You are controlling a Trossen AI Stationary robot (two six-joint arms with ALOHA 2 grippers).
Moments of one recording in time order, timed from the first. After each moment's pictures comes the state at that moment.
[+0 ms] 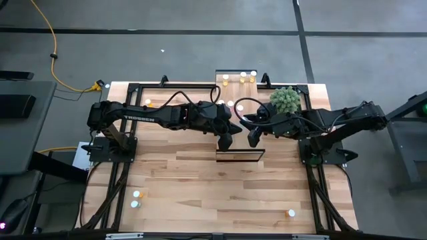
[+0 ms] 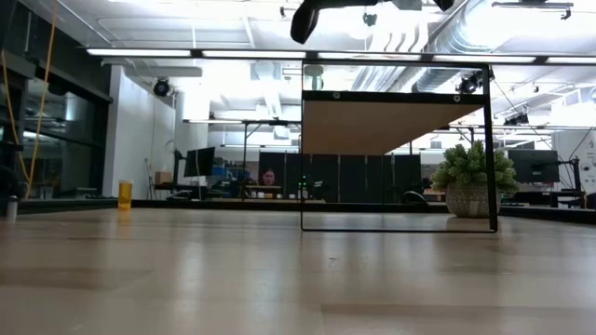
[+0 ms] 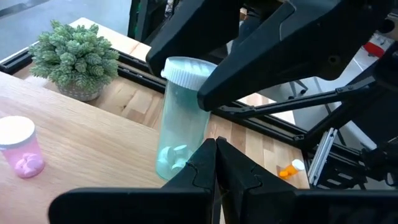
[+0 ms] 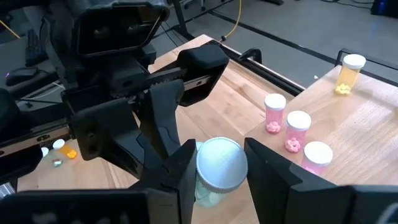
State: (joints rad) left arm 0.12 1.71 1.50 -0.19 -0.02 -0.39; right arm 0.20 1.20 1.23 -0.55 0.58 0.56
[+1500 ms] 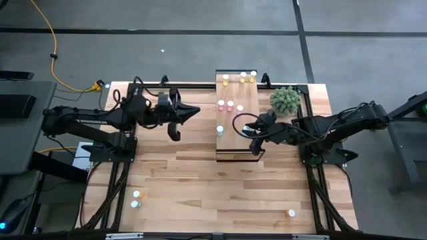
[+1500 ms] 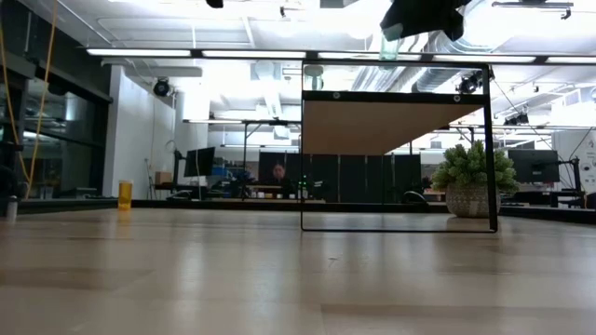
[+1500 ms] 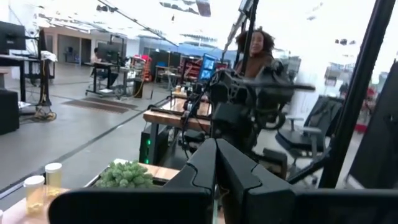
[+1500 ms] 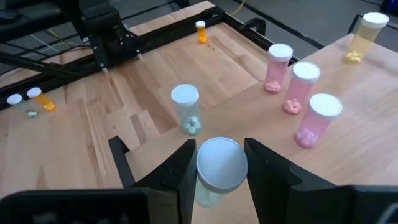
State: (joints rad) left arm 0.17 1.05 0.83 0.38 -0.06 -0.13; right arm 0.23 1.15 1.02 -0.47 0.55 0.50
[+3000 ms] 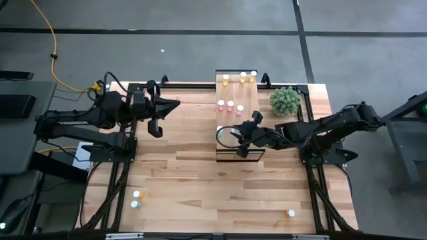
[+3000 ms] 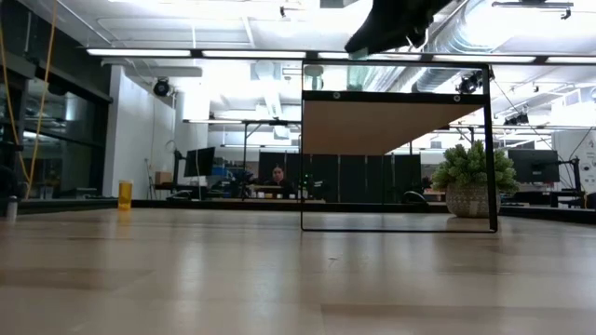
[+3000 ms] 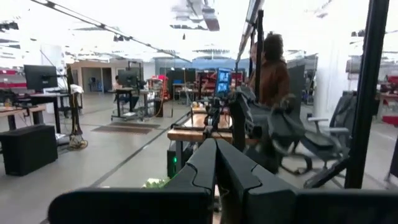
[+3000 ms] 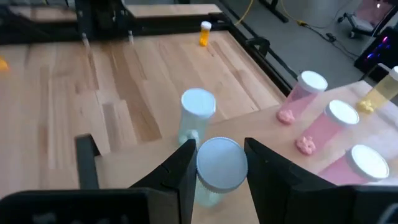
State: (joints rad) left arm 0.17 0.81 0.83 0.19 -0.12 0.02; right arm 0.21 1.34 1.02 -0.27 0.59 0.20
